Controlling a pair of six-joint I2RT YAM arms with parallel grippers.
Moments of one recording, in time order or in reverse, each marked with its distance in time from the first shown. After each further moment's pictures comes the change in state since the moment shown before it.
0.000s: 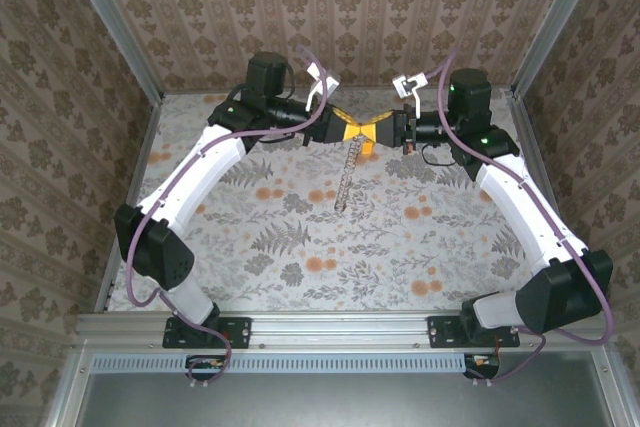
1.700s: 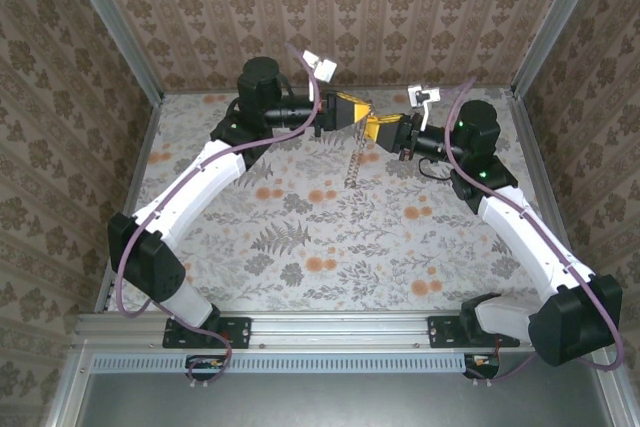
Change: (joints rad) left arm -0.048 -0.091 -0.156 0.492 -0.207 -0.426; right arm 0.034 -0.163 -0.293 0.422 0.287 0.218
